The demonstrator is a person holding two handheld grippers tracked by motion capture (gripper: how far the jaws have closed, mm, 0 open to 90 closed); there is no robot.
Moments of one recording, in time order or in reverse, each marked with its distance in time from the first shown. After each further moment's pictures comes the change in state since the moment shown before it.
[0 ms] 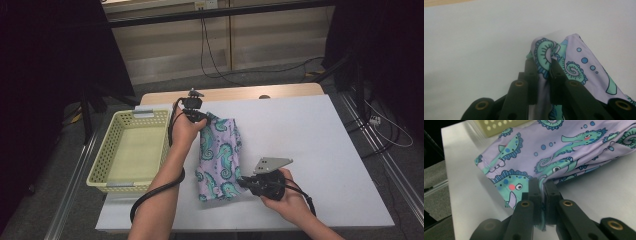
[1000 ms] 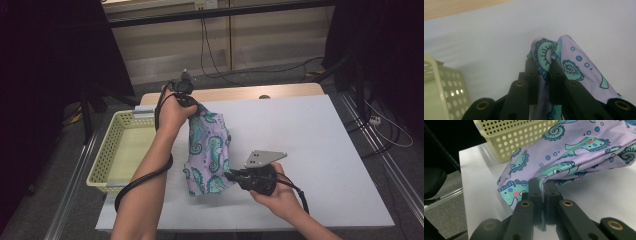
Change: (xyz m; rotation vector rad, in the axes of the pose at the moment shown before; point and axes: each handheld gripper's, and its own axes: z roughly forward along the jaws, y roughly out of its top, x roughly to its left) left arm 0.006 0.034 -0.052 0.115 0.068 -0.002; right arm 0.015 0.035 0.001 -0.102 0.040 -0.021
